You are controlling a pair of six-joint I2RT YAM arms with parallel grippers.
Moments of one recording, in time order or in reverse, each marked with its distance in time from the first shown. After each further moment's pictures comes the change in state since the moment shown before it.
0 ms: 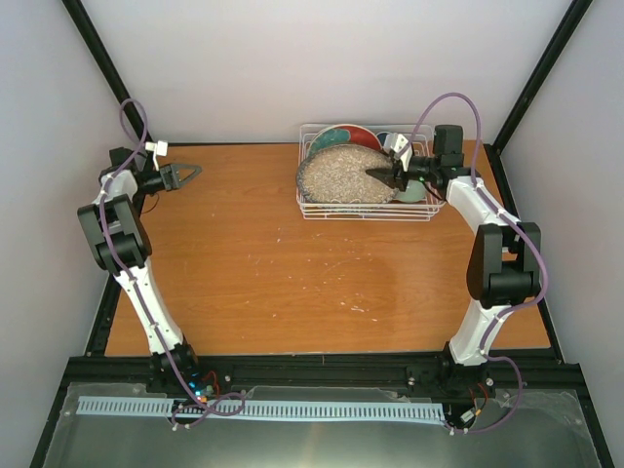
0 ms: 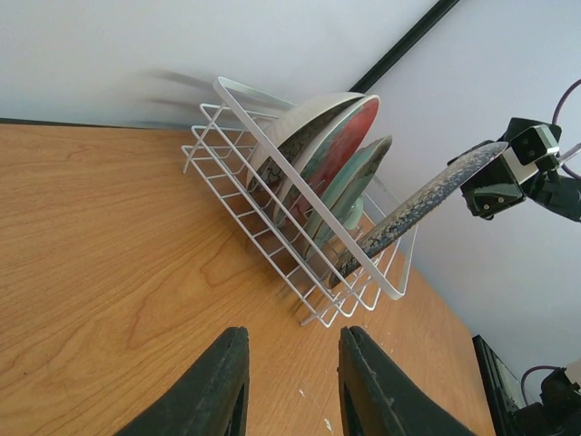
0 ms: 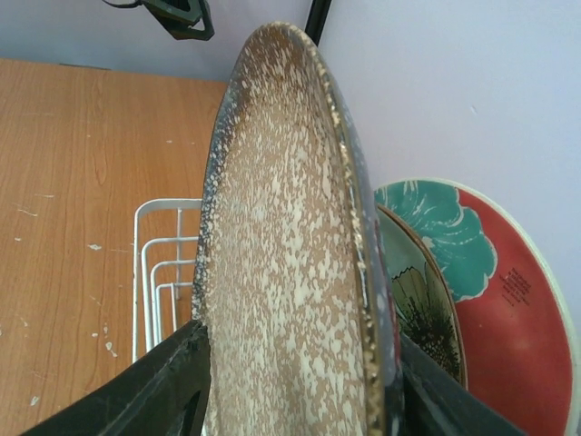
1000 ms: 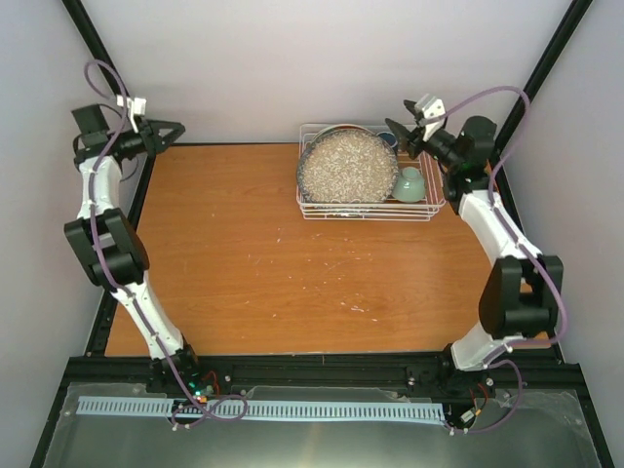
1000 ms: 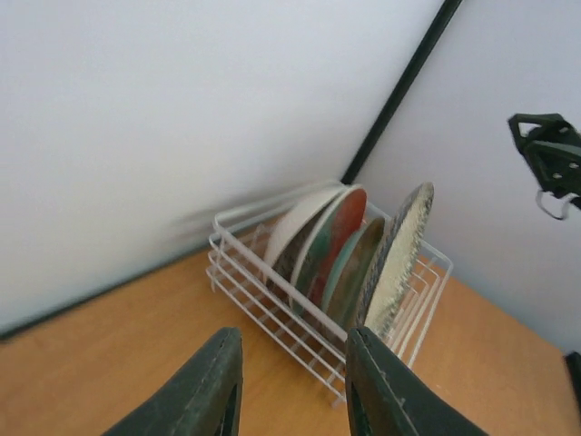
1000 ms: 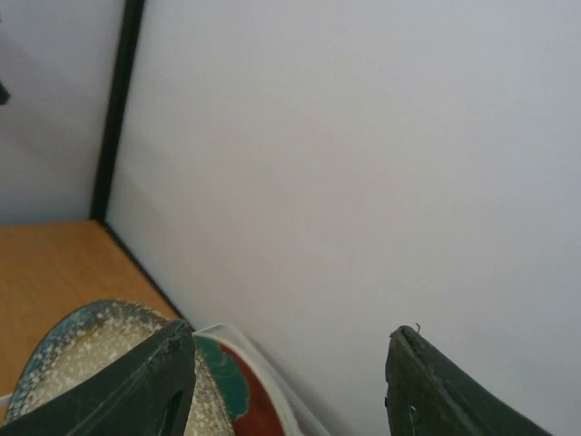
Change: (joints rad) left arm -0.004 -0.210 0.057 0.320 -0.066 -0.312; right arm -0.007 -0.183 -0.095 0.569 0.286 0.483
